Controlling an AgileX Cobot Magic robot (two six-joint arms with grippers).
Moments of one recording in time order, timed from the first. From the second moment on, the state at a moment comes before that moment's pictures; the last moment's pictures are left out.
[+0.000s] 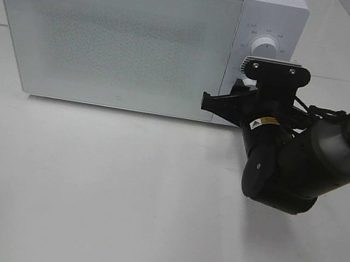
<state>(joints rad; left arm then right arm) 0.06 0.00 -0.50 -0.15 1.05 0.13 0.63 2.09 -0.78 0.70 -1.21 -0.23</state>
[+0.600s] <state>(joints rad) 0.06 0.00 -0.50 -0.15 1.05 0.13 0.63 2.09 -0.78 0.70 -1.21 -0.20</state>
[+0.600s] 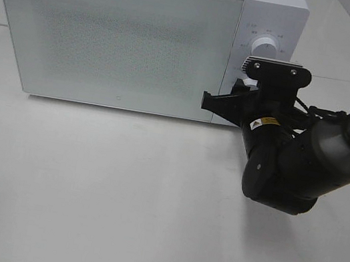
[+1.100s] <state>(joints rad) 0.06 0.00 -0.50 -0.15 1.05 0.13 0.63 2.09 -0.78 0.70 -1.22 0.27</state>
